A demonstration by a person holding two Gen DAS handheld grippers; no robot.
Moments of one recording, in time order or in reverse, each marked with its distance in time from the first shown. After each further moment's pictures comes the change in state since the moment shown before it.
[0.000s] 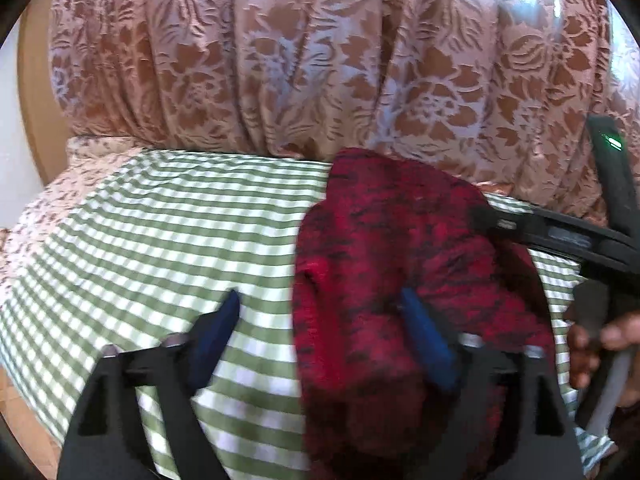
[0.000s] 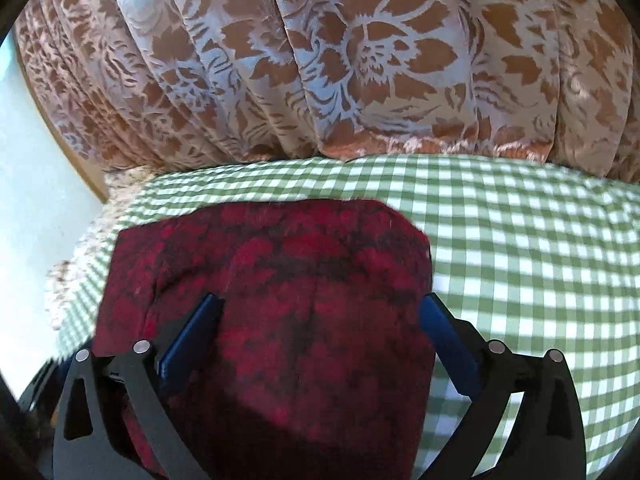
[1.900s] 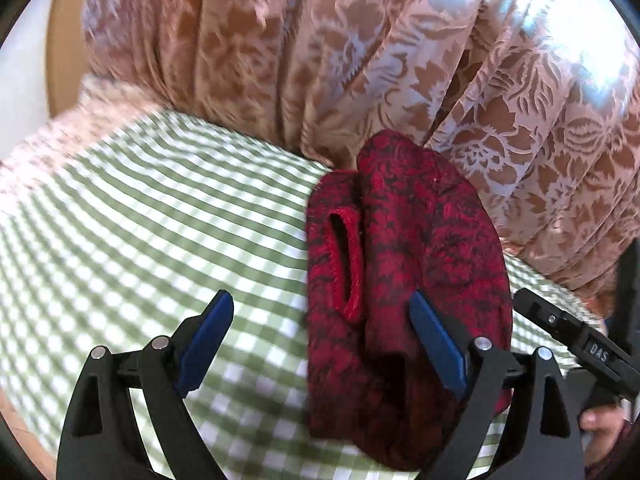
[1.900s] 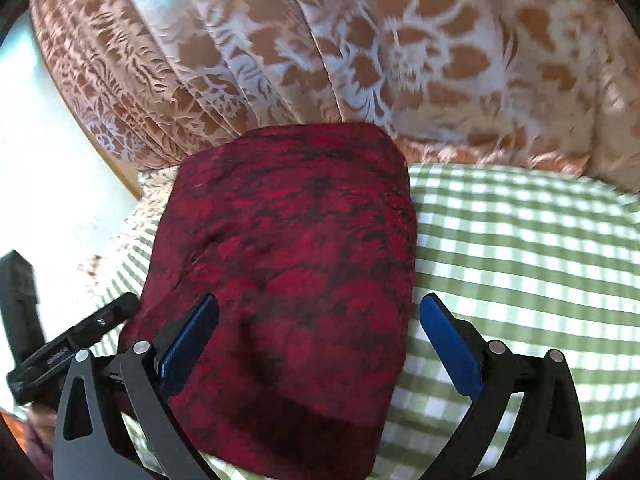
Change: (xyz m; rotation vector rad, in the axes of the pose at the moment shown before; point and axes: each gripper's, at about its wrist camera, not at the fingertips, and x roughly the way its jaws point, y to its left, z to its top) left arm 0.028 0.049 0.021 -0.245 0.014 -0.014; right arm -0.002 0.003 0.018 -0.051 -0.015 0.082
